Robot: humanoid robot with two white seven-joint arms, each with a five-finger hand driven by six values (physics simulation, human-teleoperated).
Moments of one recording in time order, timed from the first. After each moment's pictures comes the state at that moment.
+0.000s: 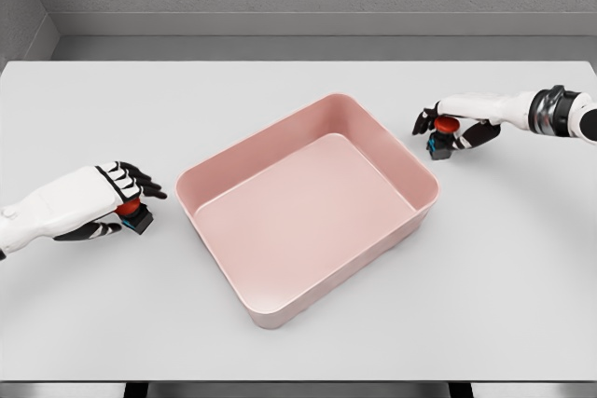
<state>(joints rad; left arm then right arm) -0.05 0.94 -0.29 -1.65 -0.57 -0.61 -0.10 -0.98 -0.73 1.09 -0.99 0.05 -0.42 0.52</state>
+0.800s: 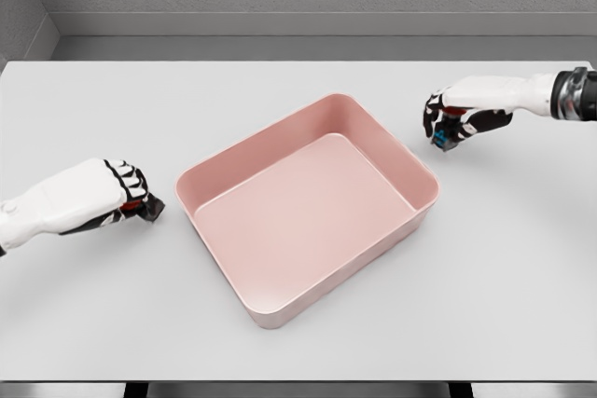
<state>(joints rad) -0.05 0.96 -0.27 -1.74 -0.56 -0.61 -0.11 -1.03 -0.80 1.09 -1.07 0.05 -0.61 0.55</state>
